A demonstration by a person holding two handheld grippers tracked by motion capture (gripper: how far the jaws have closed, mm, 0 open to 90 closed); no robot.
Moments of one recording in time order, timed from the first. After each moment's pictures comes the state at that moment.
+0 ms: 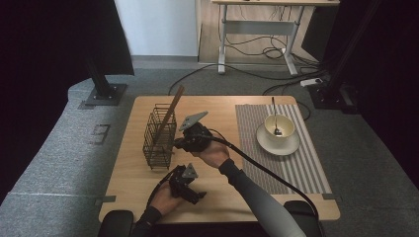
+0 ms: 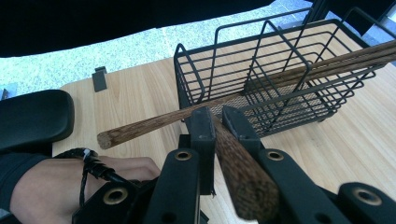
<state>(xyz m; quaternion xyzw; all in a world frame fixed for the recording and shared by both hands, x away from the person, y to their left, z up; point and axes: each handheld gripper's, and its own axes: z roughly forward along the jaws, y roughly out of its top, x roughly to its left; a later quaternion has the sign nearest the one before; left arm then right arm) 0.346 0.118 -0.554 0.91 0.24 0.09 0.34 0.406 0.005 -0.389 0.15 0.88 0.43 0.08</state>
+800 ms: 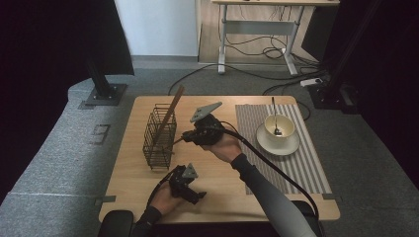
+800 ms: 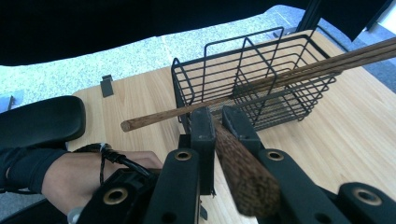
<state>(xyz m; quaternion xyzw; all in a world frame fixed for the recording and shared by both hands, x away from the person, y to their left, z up) 0.347 0.118 -0.554 0.91 0.24 0.09 0.34 0.403 -0.027 -0.354 0.16 0.88 0.45 0.08</state>
